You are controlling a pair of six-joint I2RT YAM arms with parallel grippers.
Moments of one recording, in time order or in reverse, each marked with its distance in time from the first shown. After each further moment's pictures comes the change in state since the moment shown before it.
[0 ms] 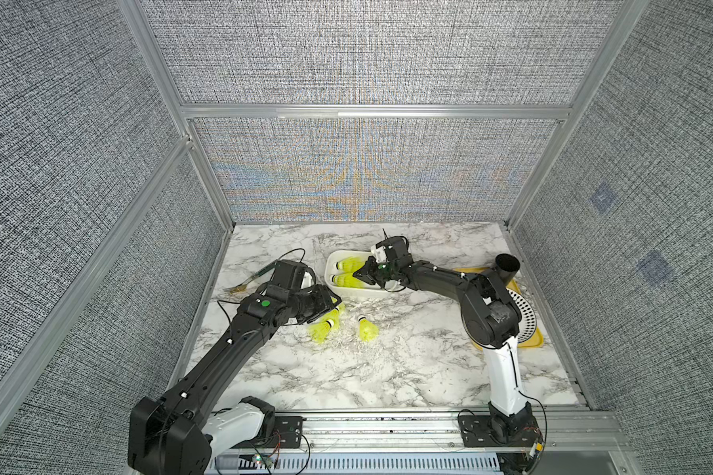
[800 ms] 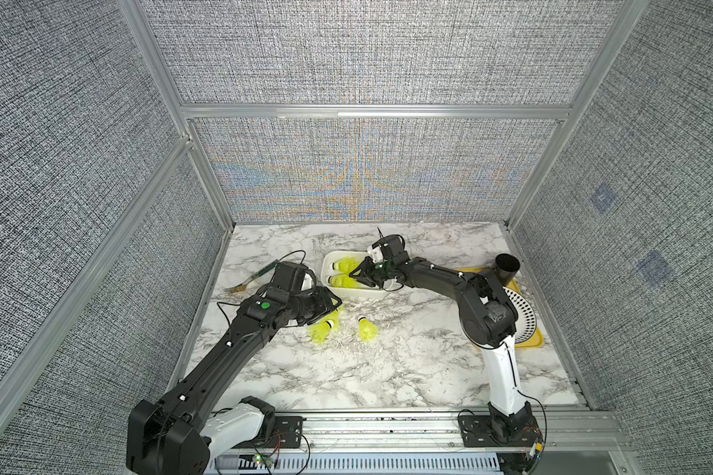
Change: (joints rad) left arm -0.010 -0.017 -0.014 0.001 0.000 -0.004; right arm 0.015 0.012 0.072 -0.105 0.012 -0.055
